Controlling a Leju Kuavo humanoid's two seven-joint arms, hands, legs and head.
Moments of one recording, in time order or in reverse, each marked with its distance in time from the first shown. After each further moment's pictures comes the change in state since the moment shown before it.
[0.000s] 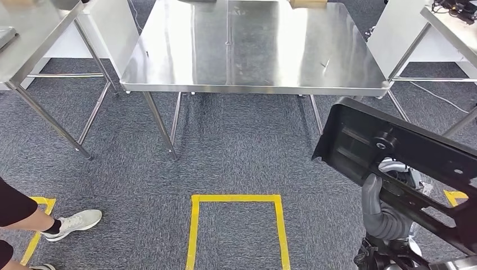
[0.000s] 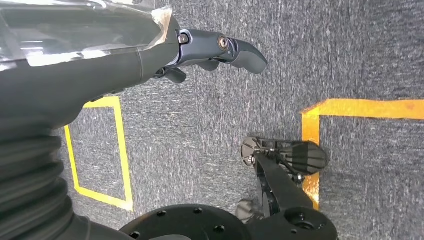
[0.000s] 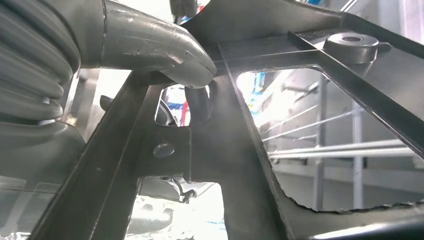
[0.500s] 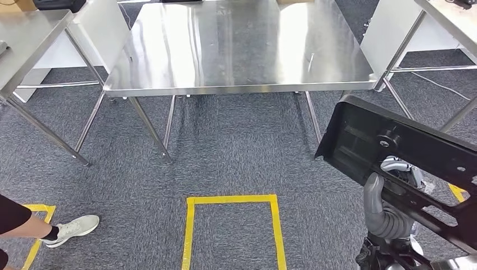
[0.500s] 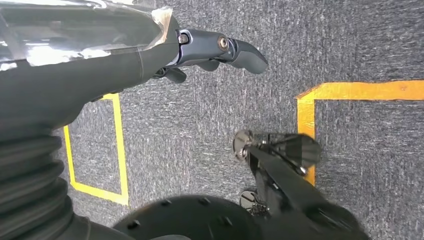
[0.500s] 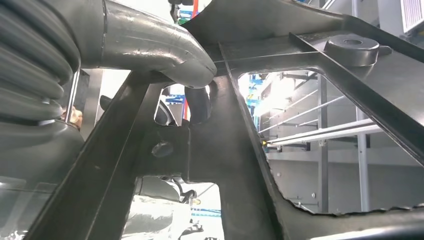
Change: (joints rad) left arm -0.001 -0.002 0.005 -0.001 0.002 0.013 0.002; right arm -0.001 -0.005 0.001 0.006 0.000 0.003 -0.001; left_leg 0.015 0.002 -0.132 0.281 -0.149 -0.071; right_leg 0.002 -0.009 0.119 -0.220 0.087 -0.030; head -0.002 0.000
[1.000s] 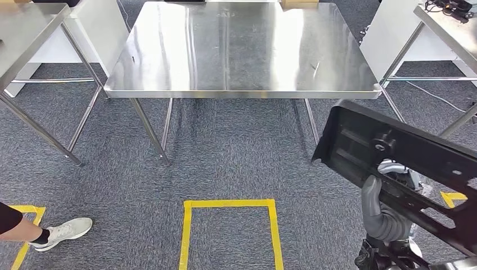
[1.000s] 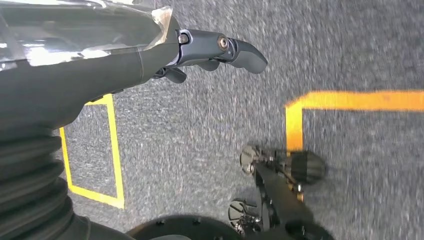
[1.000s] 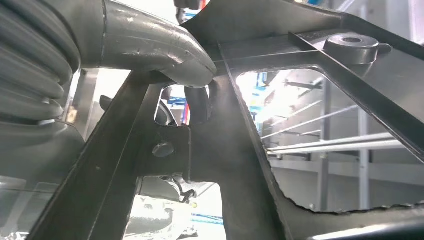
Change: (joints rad) left arm 0.000 0.001 0.001 -0.001 -0.003 0.002 -0.002; right arm 0.000 -0.003 0.003 0.003 0.000 -0.001 0.000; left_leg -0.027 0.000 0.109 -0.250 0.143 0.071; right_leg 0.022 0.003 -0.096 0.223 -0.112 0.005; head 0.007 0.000
